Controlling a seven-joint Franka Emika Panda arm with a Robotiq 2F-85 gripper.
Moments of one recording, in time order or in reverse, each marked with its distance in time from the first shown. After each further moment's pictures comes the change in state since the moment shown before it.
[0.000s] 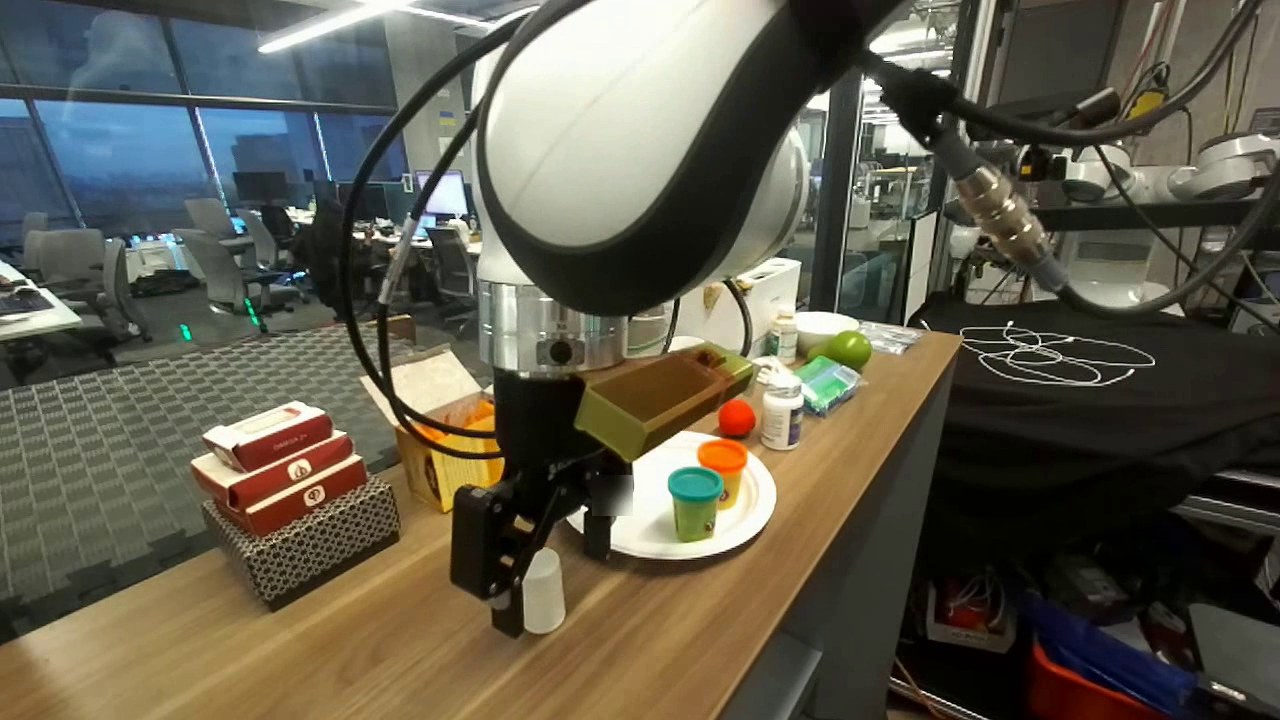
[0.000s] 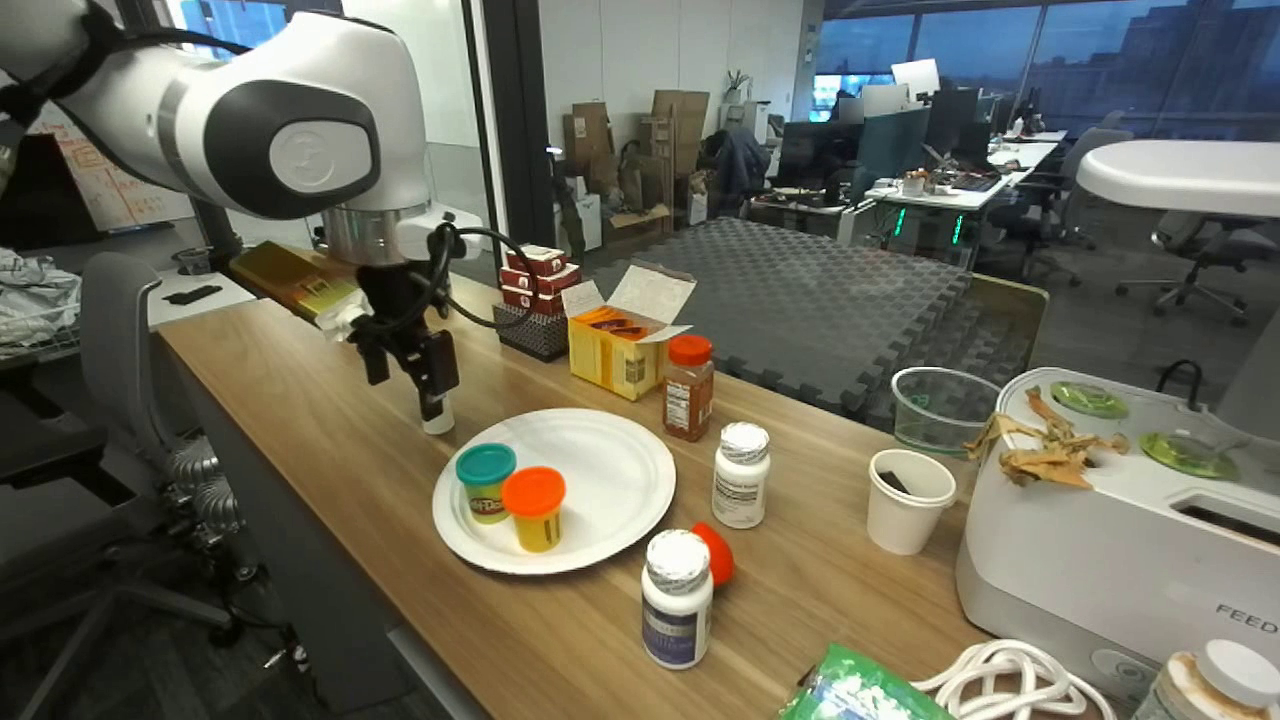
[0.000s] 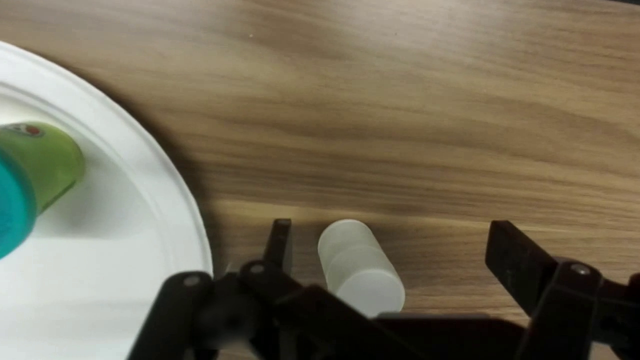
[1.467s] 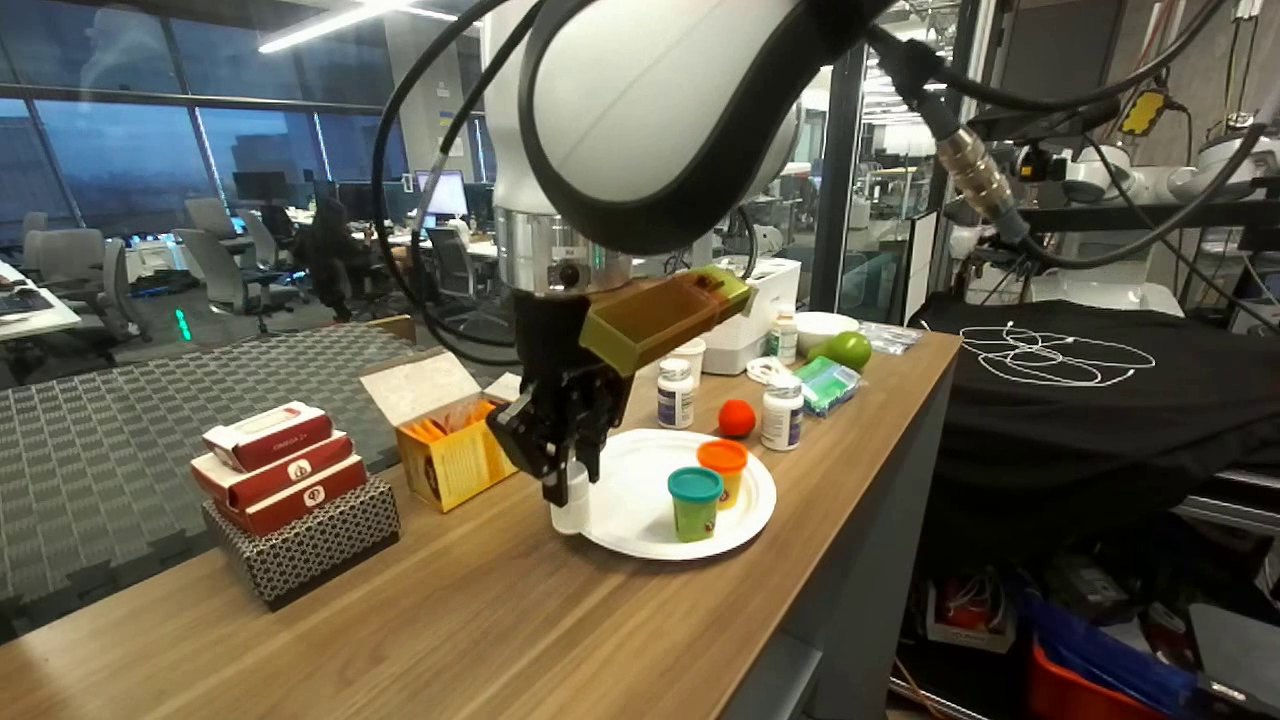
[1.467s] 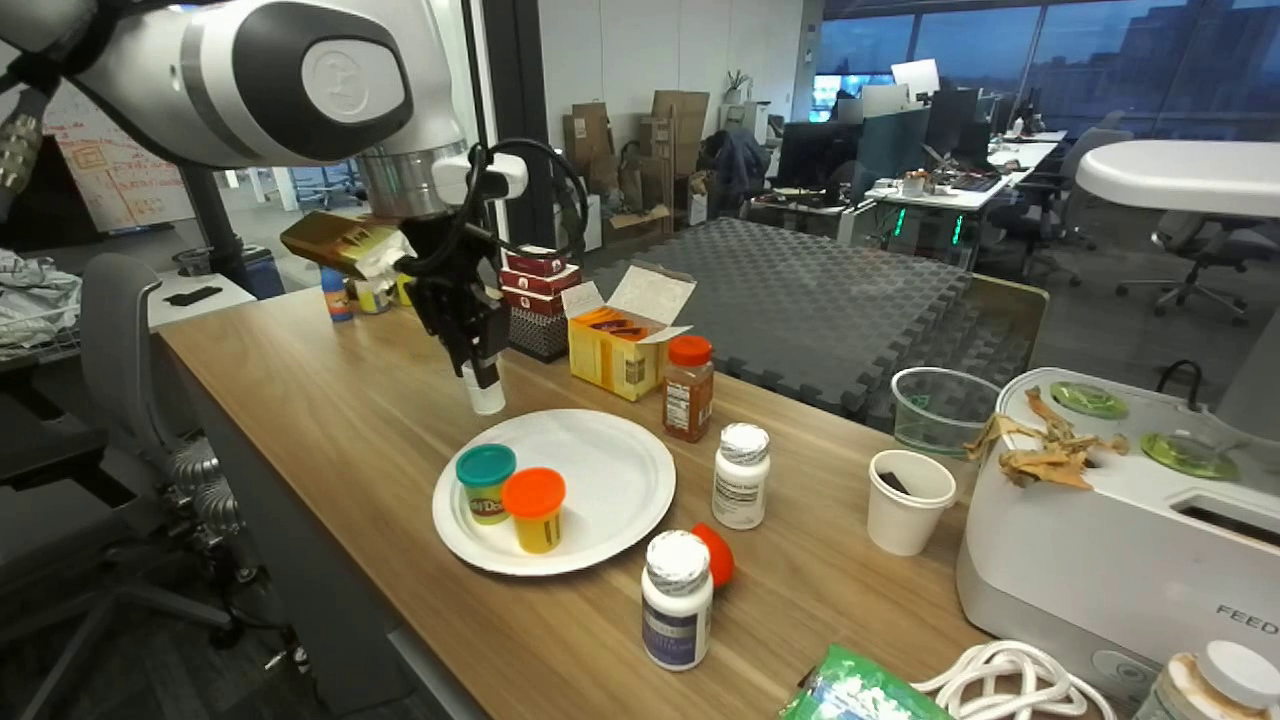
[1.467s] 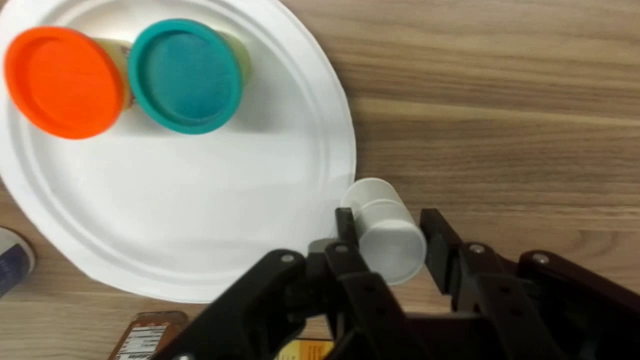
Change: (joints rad) arm 0.027 -0.039 -0.105 0.047 -0.169 0.001 0.117
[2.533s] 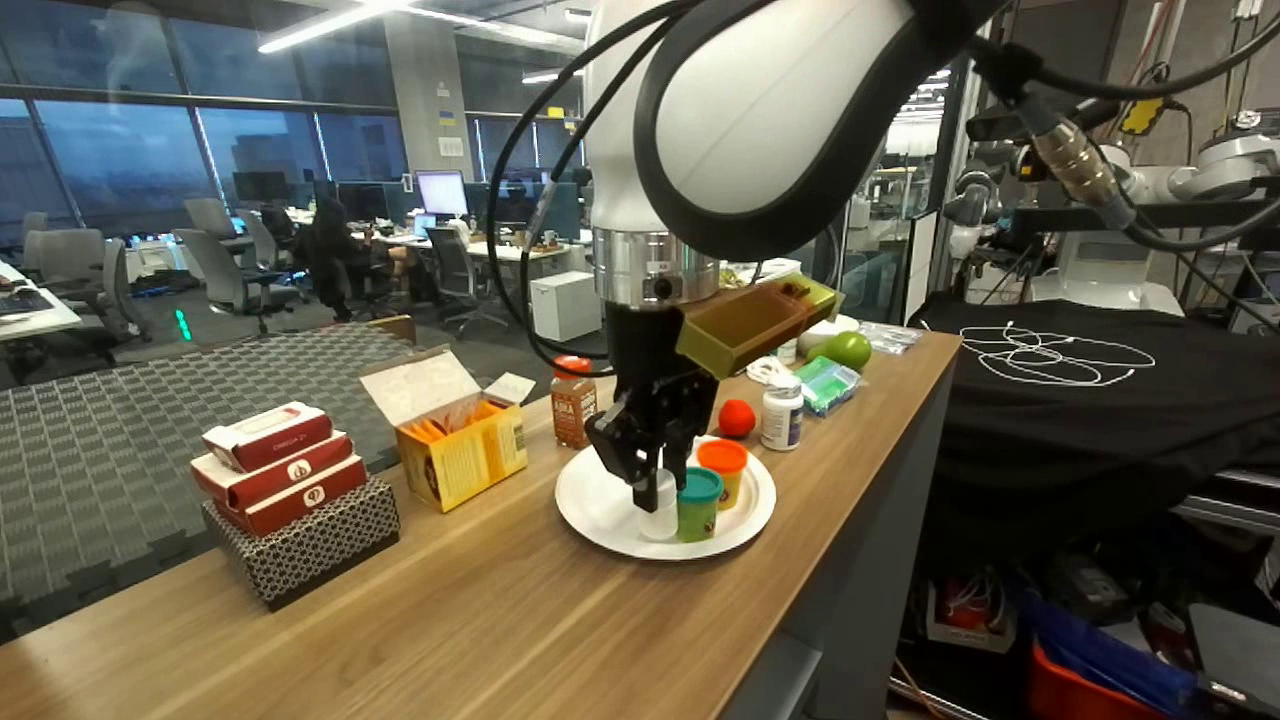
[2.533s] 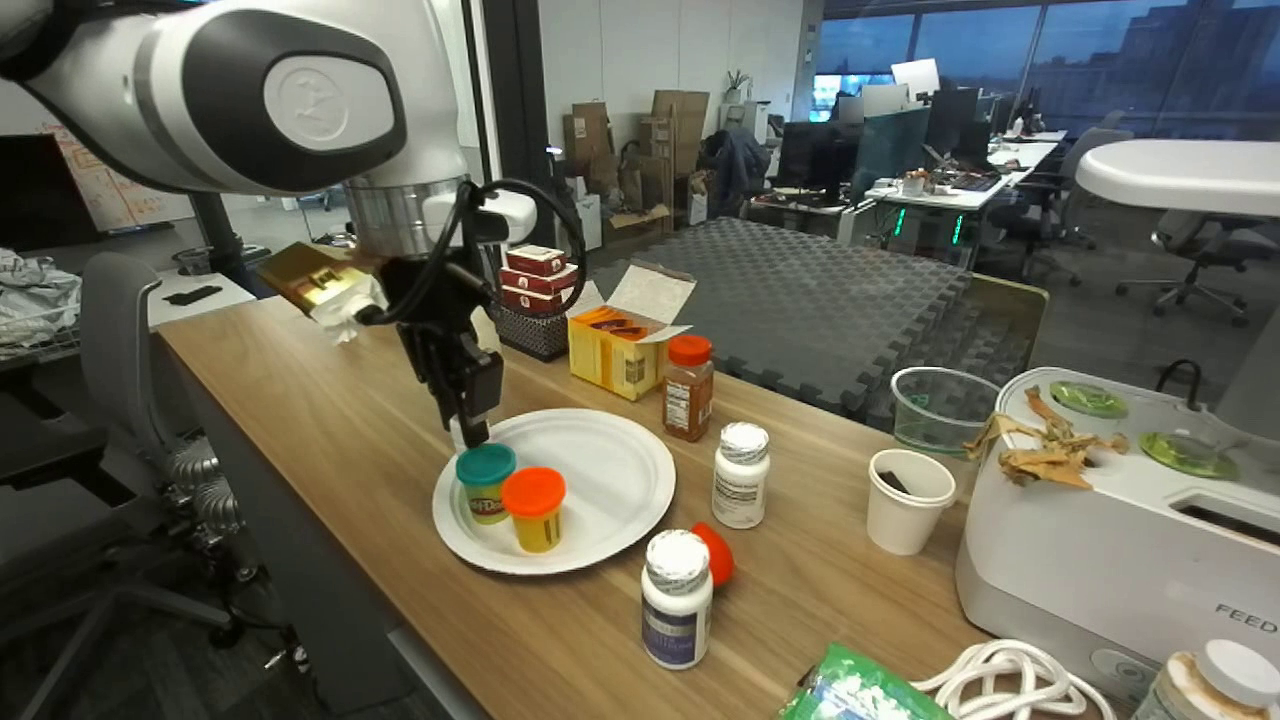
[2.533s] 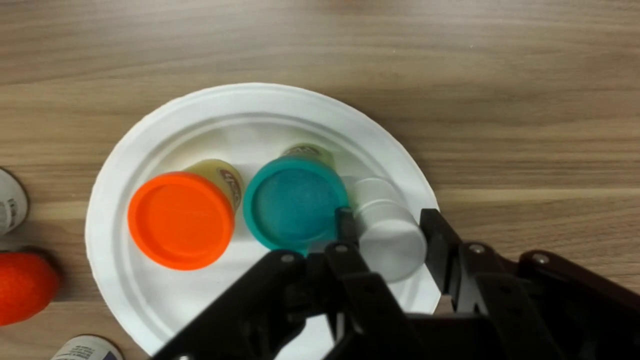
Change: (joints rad) arm -0.053 -0.087 -0.015 -0.166 0.017 0.002 0.021
